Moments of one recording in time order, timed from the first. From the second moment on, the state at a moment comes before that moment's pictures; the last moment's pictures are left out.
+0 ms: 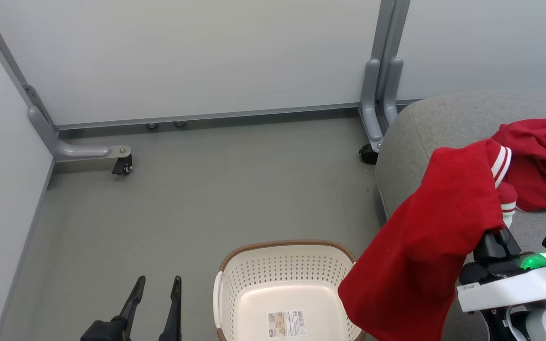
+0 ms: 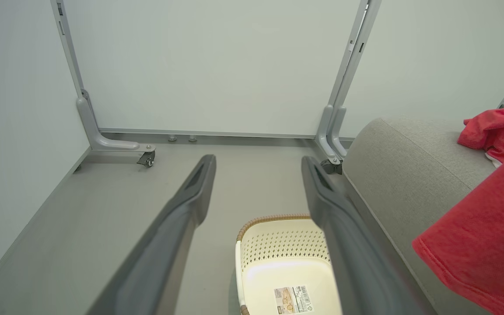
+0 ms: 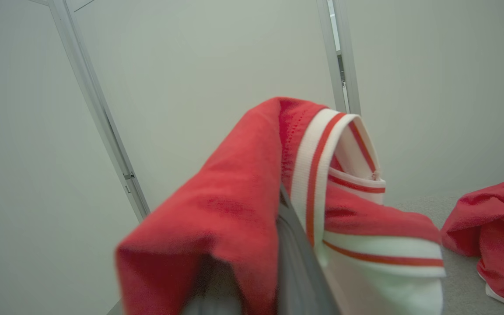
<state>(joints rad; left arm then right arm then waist) 0.13 0.08 -0.14 0.20 -0.25 -0.13 -0.26 0.04 -0.24 0.11 -0.09 0.52 0.13 -0.26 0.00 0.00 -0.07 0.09</state>
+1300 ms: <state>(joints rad) 0.08 0.05 -0.18 0.20 -0.26 -0.13 -0.26 0.02 -0.23 -0.01 -0.13 0.50 0.13 -0.26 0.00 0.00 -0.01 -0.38</state>
